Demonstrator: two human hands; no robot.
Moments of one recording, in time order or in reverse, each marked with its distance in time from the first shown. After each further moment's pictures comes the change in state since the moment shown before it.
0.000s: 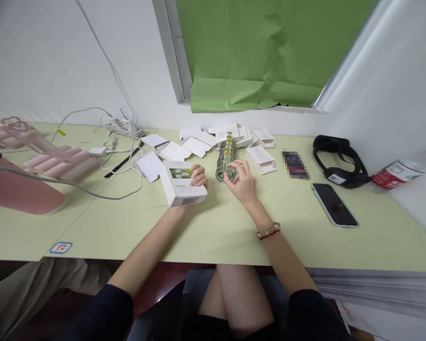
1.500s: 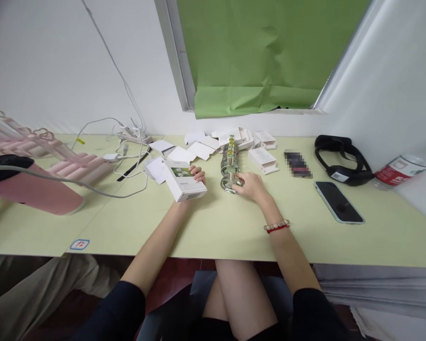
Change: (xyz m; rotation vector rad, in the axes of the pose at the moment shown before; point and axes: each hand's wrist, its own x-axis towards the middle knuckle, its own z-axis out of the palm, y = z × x) left_hand 0.014 0.011 -0.027 -0.351 -0.059 -0.068; right_hand 0.005 0.017 -0.018 -0.224 -0.548 0.059
